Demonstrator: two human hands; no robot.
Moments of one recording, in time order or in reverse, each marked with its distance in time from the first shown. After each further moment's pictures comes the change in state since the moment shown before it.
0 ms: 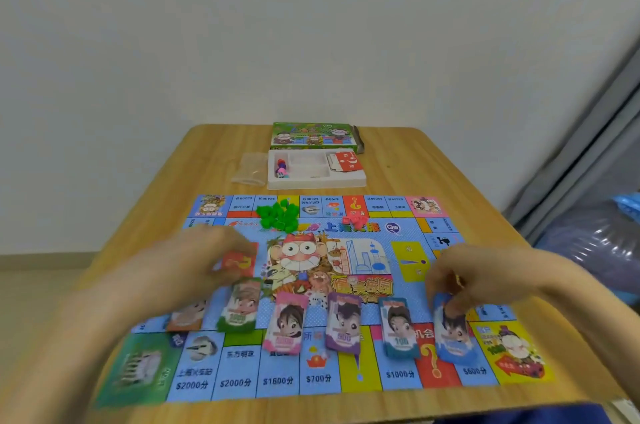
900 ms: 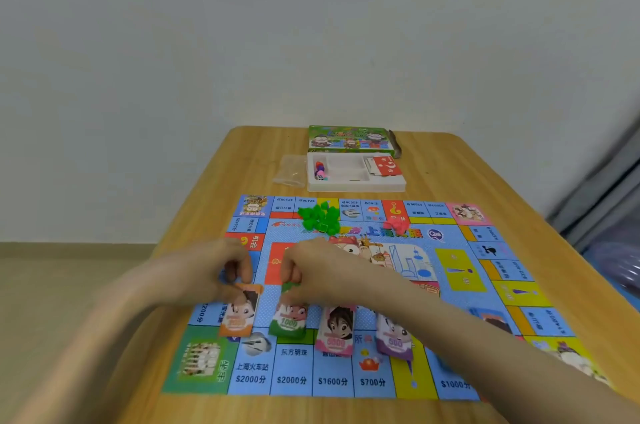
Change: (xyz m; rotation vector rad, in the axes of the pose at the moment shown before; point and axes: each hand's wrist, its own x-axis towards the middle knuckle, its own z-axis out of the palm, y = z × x) left_hand -0.016 -0.066 0.011 -0.200 -0.277 -0.093; right_hand 0.125 -0.171 0.018 0.005 0.311 -0.210
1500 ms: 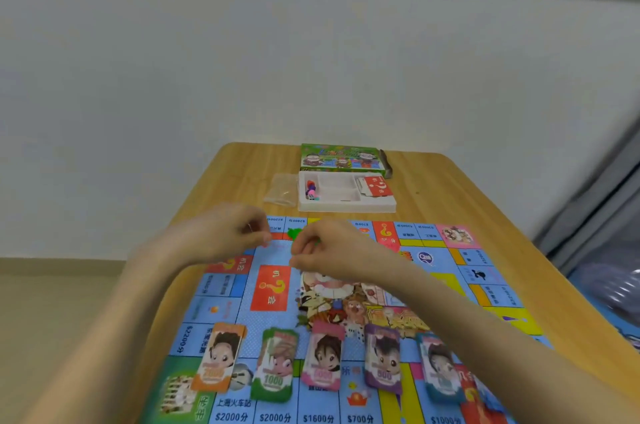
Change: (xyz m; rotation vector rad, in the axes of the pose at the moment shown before) left_hand 0.036 0.041 -0.046 -0.030 0.181 -0.037; right_hand 0.000 0.019 -0.041 0.247 0.171 0.078
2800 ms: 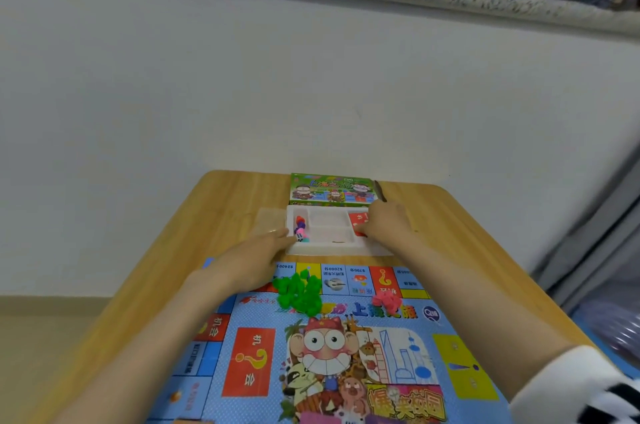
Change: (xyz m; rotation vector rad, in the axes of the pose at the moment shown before) left_hand 0.113 -0.012 0.039 0.060 0.004 0.054; right_hand 0.131 0.156 -0.075 -0.608 0.381 0.481
